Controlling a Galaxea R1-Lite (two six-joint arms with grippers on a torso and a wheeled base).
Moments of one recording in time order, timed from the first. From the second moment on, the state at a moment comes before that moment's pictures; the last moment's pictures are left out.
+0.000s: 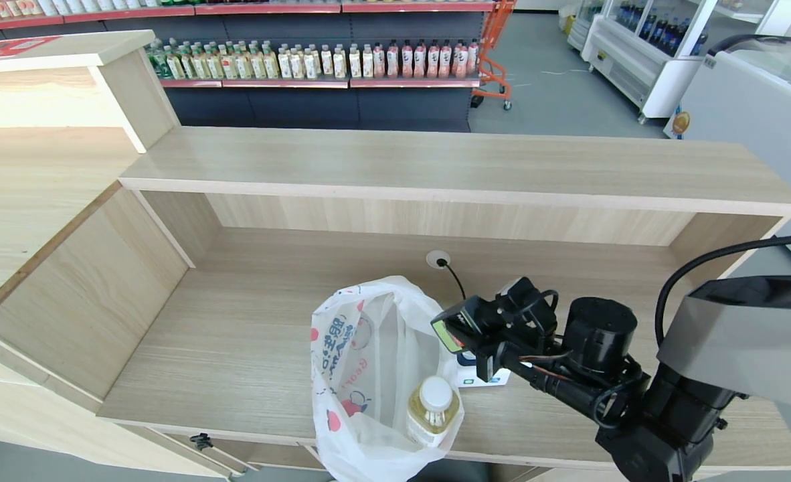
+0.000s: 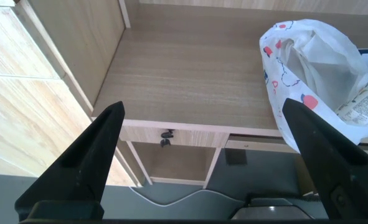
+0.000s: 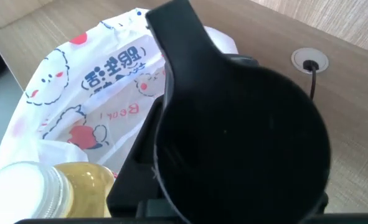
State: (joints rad) left arm 0.00 0.00 0.00 0.00 -0.02 0.00; right arm 0.54 2.18 -0.57 -1.57 0.21 -0.19
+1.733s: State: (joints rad) left arm 0.00 0.00 0.00 0.00 -0.02 0.00; right arm 0.57 2.26 -0.49 -1.57 0.21 -0.20
